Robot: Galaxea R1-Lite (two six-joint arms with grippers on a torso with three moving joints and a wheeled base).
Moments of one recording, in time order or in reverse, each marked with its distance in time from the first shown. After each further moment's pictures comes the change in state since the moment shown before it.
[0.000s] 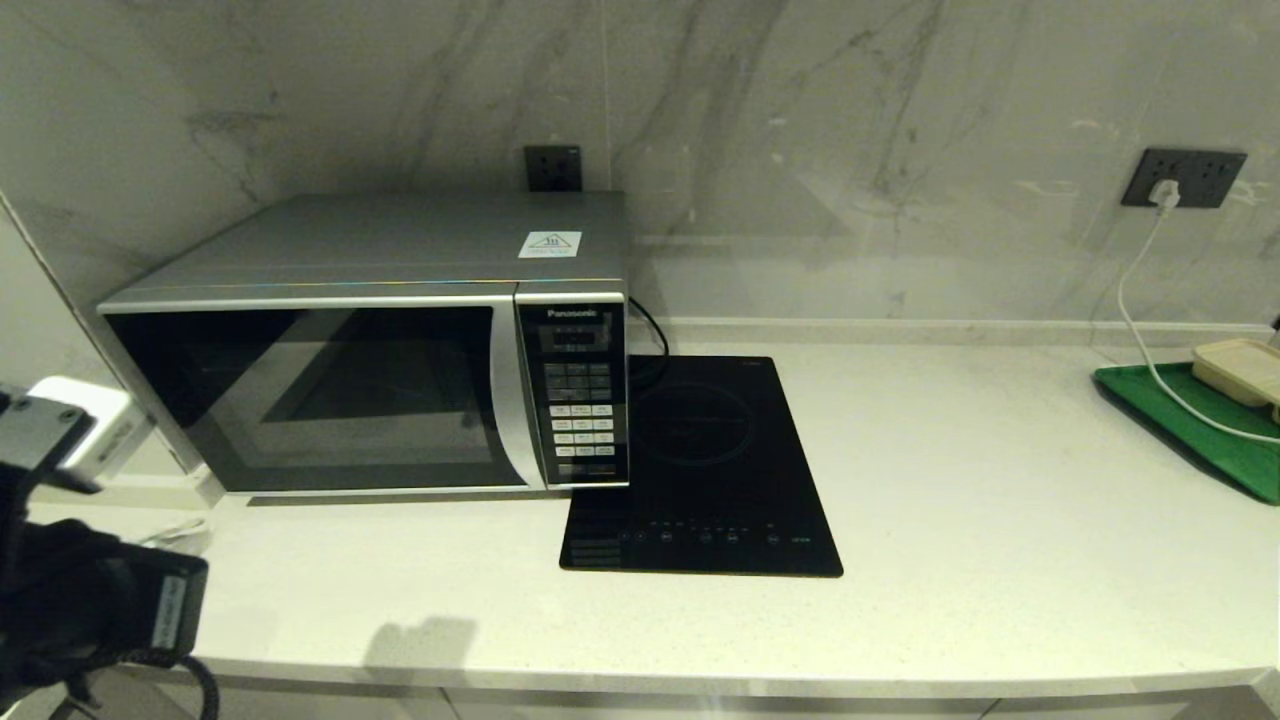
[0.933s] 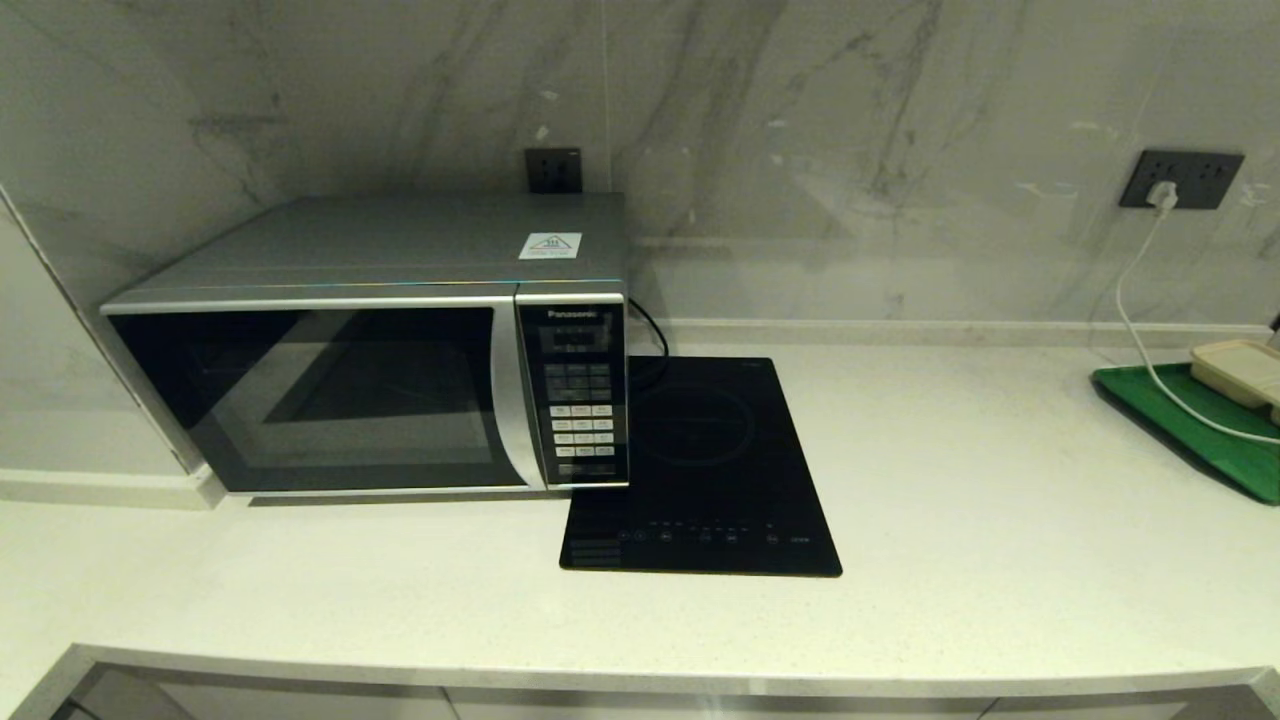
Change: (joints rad) left arm 0.285 -0.738 0.110 0.362 -0.052 0.089; right arm 0.000 0.000 0.000 0.000 0.000 0.001
